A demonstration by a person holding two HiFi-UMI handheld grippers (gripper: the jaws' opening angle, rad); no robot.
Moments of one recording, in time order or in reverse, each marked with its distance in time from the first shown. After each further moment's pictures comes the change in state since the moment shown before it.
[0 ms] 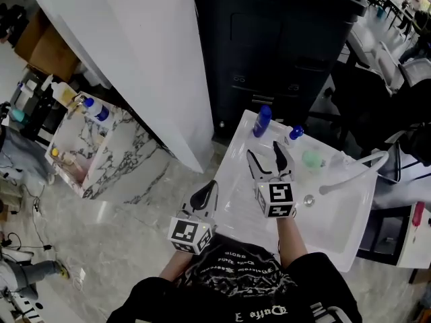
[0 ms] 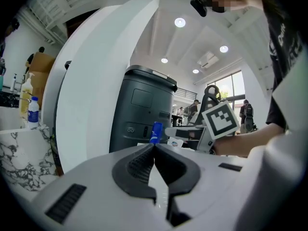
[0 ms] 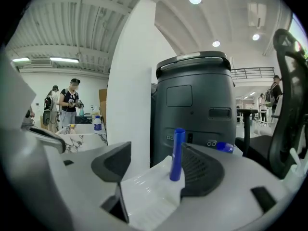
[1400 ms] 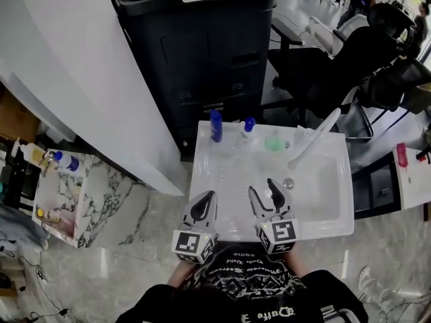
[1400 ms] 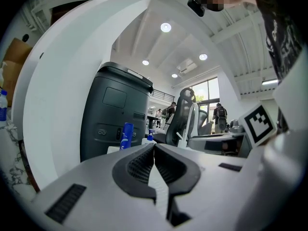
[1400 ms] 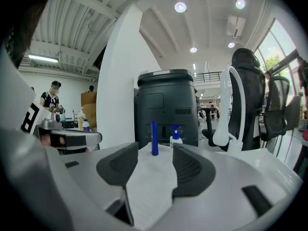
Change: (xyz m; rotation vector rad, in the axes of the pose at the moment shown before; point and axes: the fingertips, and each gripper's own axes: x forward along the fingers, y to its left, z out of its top) left arm 0.010 -0.075 -0.005 0.072 -0.026 -0.278; right arm -0.160 -0.010 -0.043 0.119 -0.007 -0.257
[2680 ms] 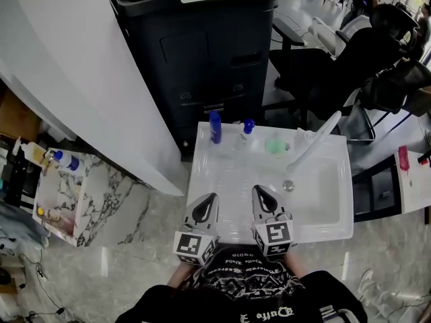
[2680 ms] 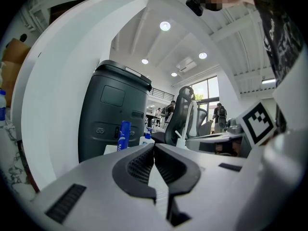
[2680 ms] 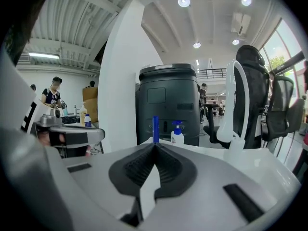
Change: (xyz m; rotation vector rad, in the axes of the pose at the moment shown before) left arm 0.007 -0.009 -0.007 0.004 0.014 -0.004; right arm 0.006 0.003 -0.011 -0.025 0.061 0.015
